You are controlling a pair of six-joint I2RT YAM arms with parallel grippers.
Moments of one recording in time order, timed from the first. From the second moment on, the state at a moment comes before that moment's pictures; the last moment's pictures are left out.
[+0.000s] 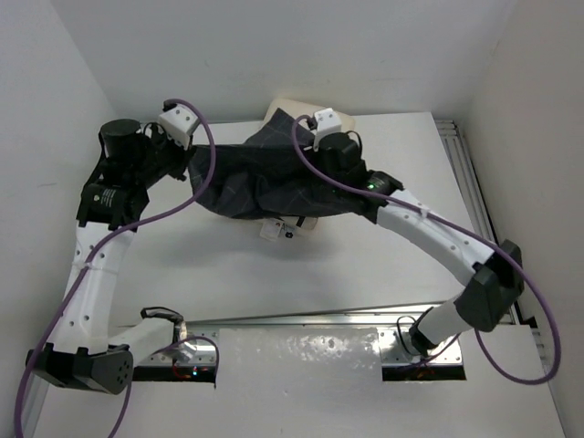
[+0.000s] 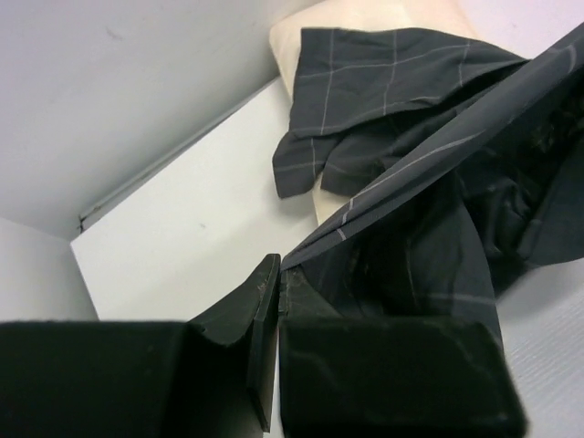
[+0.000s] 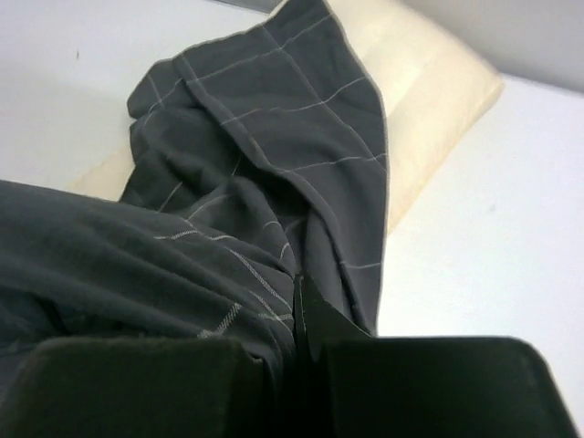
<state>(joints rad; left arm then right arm) -0.08 1.08 1.38 -0.63 0.28 0.39 0.70 1.52 1.32 -0.23 0.39 0.12</state>
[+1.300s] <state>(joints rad) -0.41 1.26 1.40 -0.70 0.21 0.29 0.86 1.60 1.28 0.05 0.00 0.20</state>
